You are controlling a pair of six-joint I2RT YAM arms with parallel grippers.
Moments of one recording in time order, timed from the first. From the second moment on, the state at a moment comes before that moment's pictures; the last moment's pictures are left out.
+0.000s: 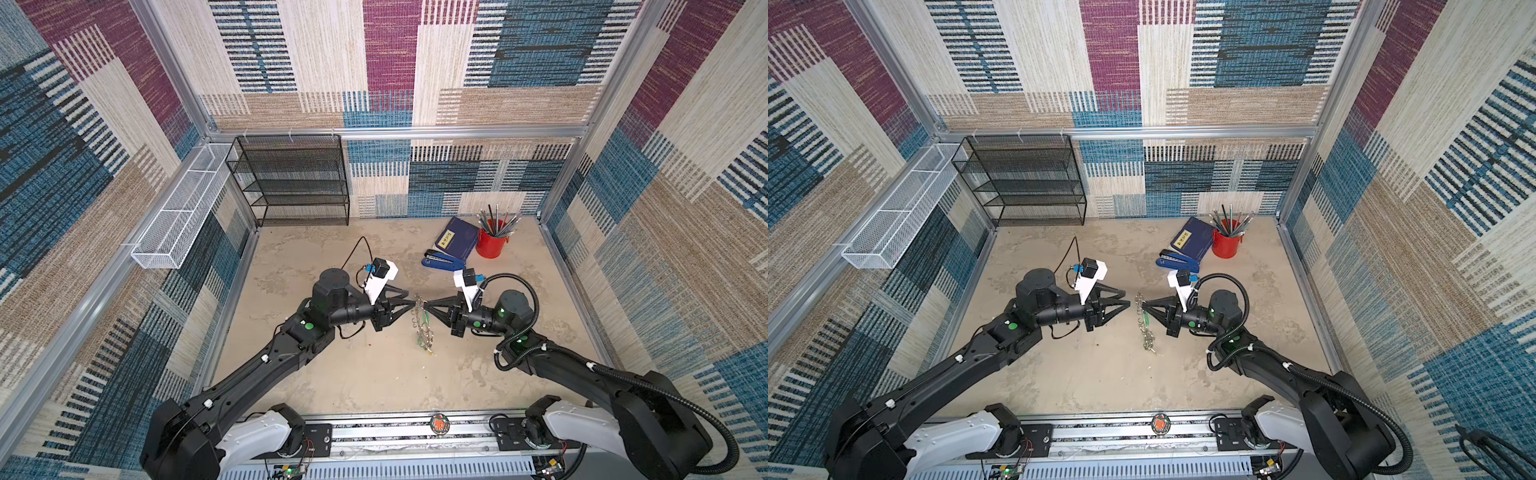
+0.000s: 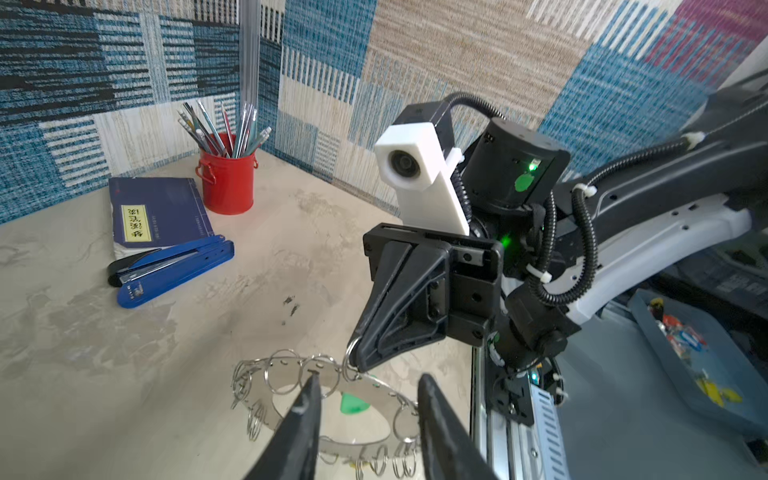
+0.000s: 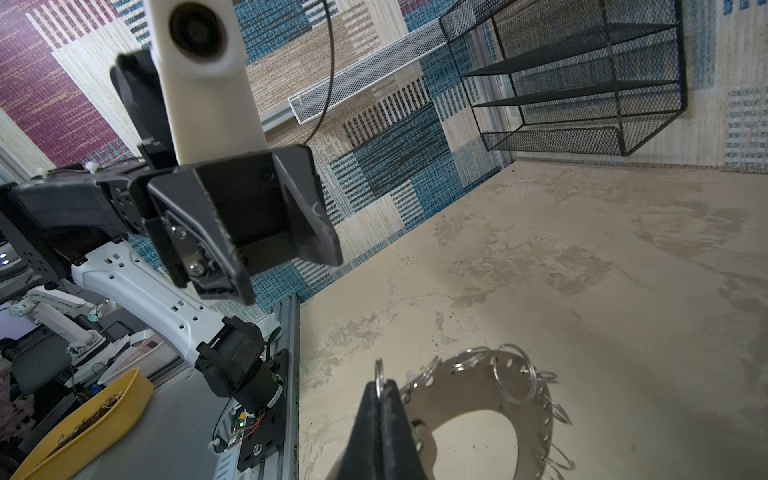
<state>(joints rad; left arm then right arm) -0.63 1.12 0.87 -0.05 0.63 -0.06 0.51 1.16 0.44 0.73 -0.78 0.45</state>
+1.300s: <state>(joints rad) -0.66 1.41 1.26 -0.68 0.69 0.29 0.54 1.15 0.44 0.72 -0.84 0.41</state>
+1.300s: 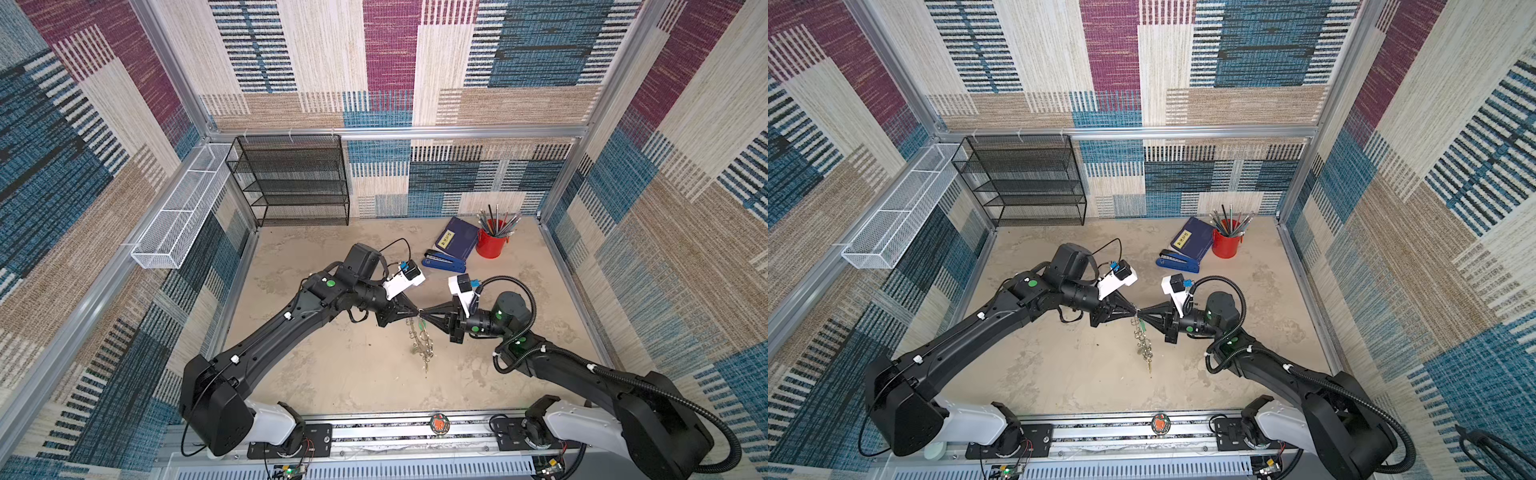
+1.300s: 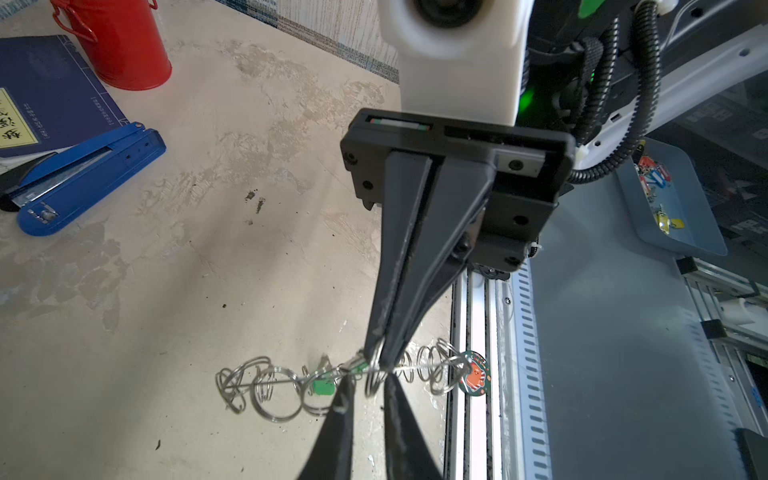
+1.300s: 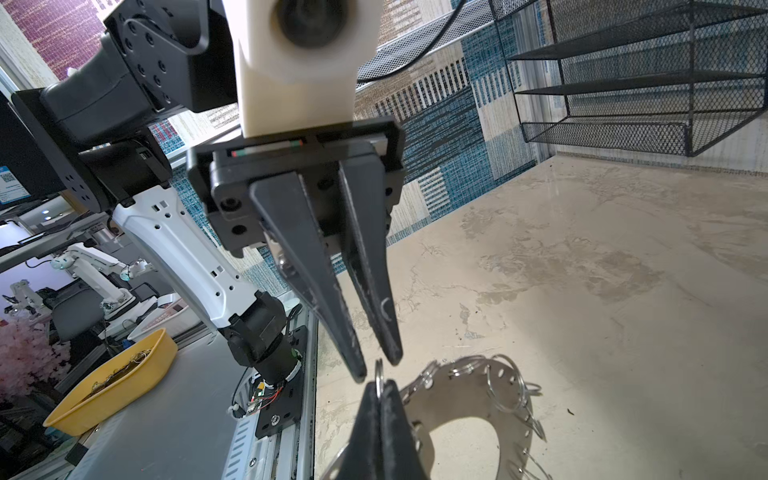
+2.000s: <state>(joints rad) -0.67 1.30 1.05 -0.49 0.66 0.20 0.50 1.10 0.41 0.74 -0.78 0.45</state>
